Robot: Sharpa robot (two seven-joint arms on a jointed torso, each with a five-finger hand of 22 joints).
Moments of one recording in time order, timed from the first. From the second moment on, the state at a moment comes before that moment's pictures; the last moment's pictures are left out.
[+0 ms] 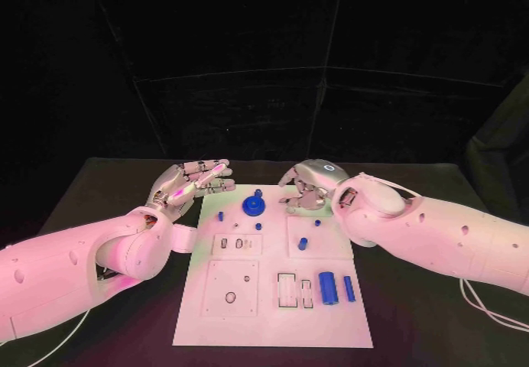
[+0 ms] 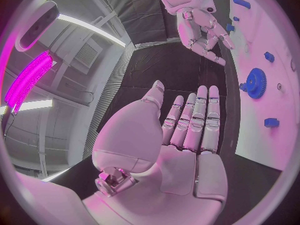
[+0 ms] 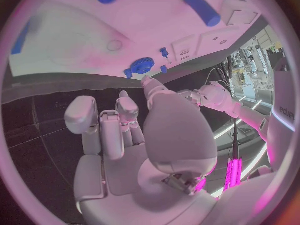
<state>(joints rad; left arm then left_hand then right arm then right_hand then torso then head) 1.15 -0.94 -0.05 1.61 -0.01 -0.32 0.56 1.34 0.06 -0.01 0.11 0.05 0.82 0.21 0.09 0.06 0.87 0.21 0.10 0.06 0.97 0.17 0.14 0.07 0.17 0.85 0.28 0.20 0.07 1.18 -0.67 0.02 1.42 -1.63 -0.38 -0.13 1.32 -0.14 0.18 0.19 0.27 0.94 0.14 0.09 0.07 1.34 0.06 1.08 1.13 1.47 -0.03 1.48 1.31 0.12 1.32 0.08 1.31 0.94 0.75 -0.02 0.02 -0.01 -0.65</state>
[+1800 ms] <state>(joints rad) 1.14 -0.91 -0.05 1.57 -0.01 -0.32 0.56 1.34 0.06 -0.01 0.10 0.05 0.82 0.21 0.09 0.06 0.87 0.21 0.10 0.06 0.97 0.17 0.13 0.07 0.17 0.85 0.28 0.19 0.07 1.10 -0.79 0.02 1.21 -1.22 -0.32 0.22 1.37 -0.14 0.17 0.13 0.27 0.95 0.14 0.09 0.07 1.33 0.05 1.08 1.14 1.47 -0.03 1.48 1.31 0.12 1.32 0.08 1.31 0.93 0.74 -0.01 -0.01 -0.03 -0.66</state>
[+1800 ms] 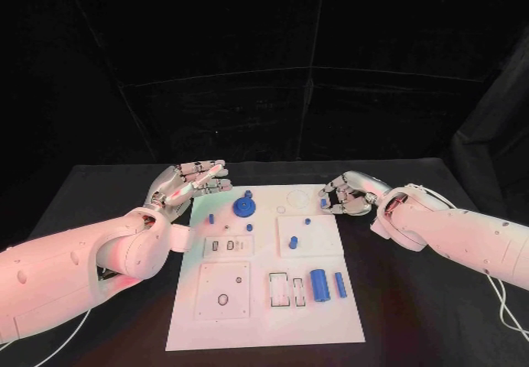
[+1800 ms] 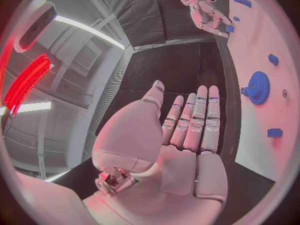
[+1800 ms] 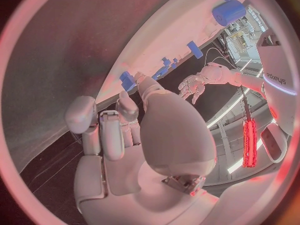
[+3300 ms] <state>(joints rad) 1.14 -0.91 -0.05 1.56 -0.01 -0.31 0.56 1.34 0.06 -0.01 0.10 0.05 0.82 0.21 0.08 0.06 0.87 0.21 0.10 0.06 0.97 0.17 0.13 0.07 0.17 0.85 0.28 0.19 0.07 1.10 -0.81 0.02 1.30 -1.15 -0.40 0.13 1.36 -0.04 0.29 0.06 0.21 1.07 0.11 0.16 0.08 1.36 0.02 1.12 1.17 1.47 -0.04 1.50 1.31 0.12 1.33 0.06 1.32 0.97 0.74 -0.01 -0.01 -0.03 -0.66</state>
